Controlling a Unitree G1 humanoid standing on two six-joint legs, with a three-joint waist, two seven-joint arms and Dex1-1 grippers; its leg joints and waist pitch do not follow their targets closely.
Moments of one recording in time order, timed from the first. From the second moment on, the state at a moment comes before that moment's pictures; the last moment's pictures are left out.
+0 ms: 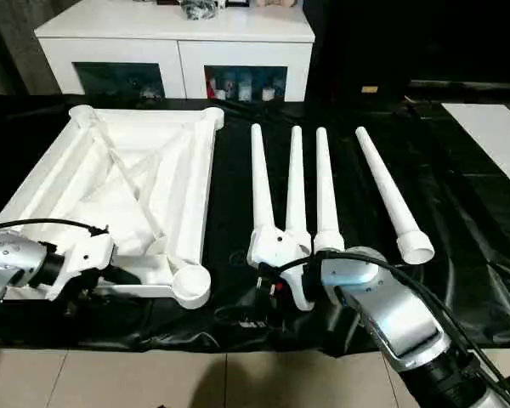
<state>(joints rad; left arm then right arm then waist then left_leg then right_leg) -0.47 0.74 -0.33 0.57 -0.03 -0.08 -1.37 -0.31 -0.55 0.38 -0.24 0.24 0.56 0.99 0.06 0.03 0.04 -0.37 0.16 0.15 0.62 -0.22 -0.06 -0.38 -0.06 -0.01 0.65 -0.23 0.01</state>
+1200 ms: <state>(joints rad) -0.63 0.69 -0.29 0.96 0.15 -0.27 -0.93 -0.38 -0.48 0.39 -0.14 0.13 0.55 0.84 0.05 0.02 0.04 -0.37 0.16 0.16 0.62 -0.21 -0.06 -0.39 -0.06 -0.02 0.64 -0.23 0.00</state>
